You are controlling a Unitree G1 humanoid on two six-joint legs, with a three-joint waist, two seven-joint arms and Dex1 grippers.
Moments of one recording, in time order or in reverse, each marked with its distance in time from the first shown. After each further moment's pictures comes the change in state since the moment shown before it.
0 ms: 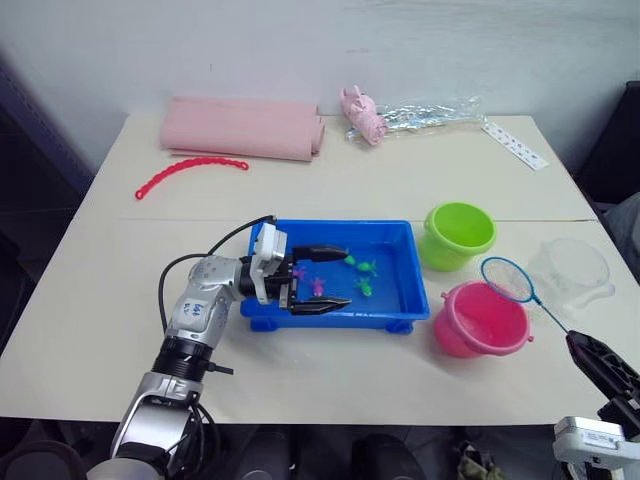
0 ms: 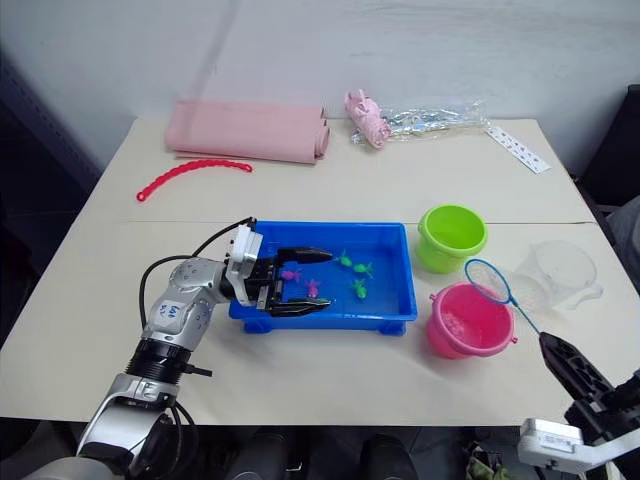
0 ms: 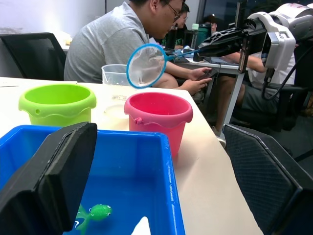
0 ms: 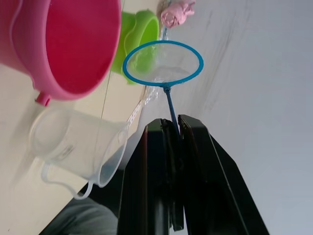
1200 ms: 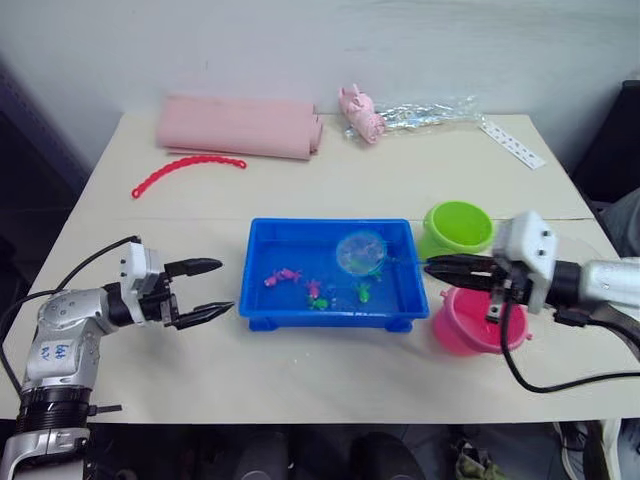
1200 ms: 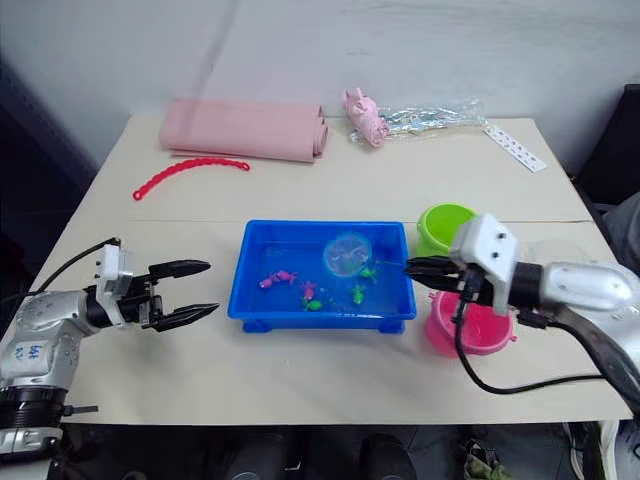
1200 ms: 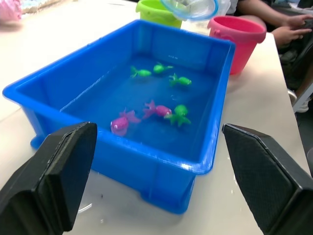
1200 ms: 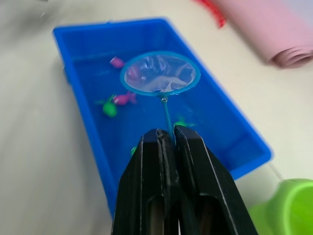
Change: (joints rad) left arm 0.318 0.396 0.333 -0.049 -0.042 0.013 0.004; right arm -1.075 -0.581 0.908 0.130 1.433 1.161 0.699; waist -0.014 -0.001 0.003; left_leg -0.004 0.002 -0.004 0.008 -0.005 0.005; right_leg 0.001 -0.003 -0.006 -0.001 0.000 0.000
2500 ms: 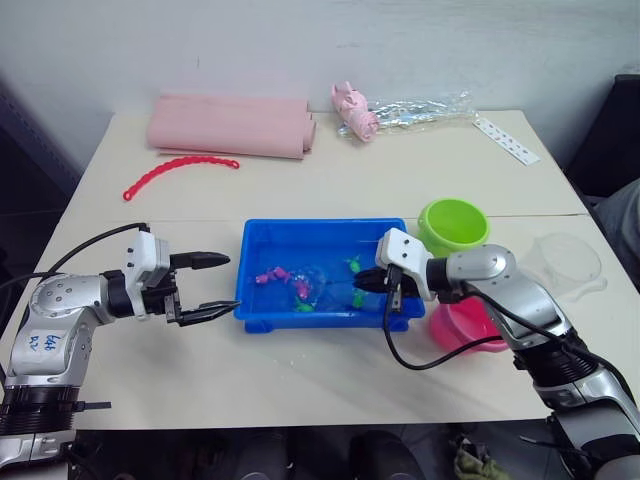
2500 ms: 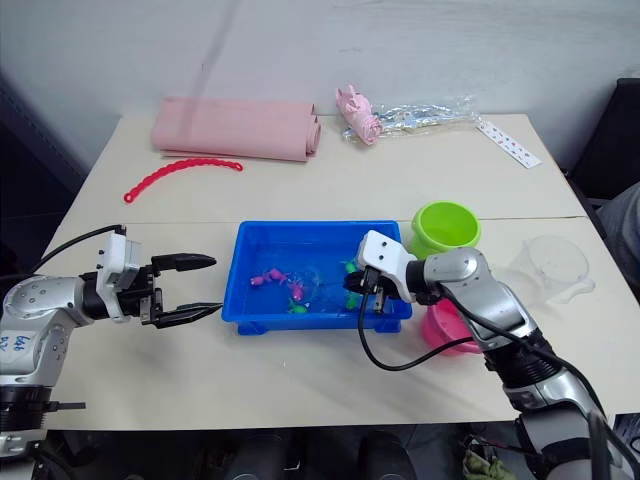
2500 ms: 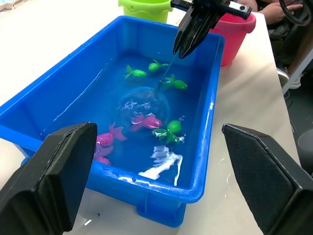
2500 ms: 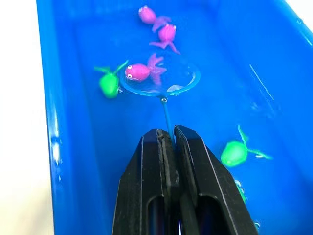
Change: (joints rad) left arm -0.002 0.066 -0.031 -0.193 -0.004 0.132 0.052; right arm -0.300 0.484 0.280 0.318 -0.474 0.106 0.170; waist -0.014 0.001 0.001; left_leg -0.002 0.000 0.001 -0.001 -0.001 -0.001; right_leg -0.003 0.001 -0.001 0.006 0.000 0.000
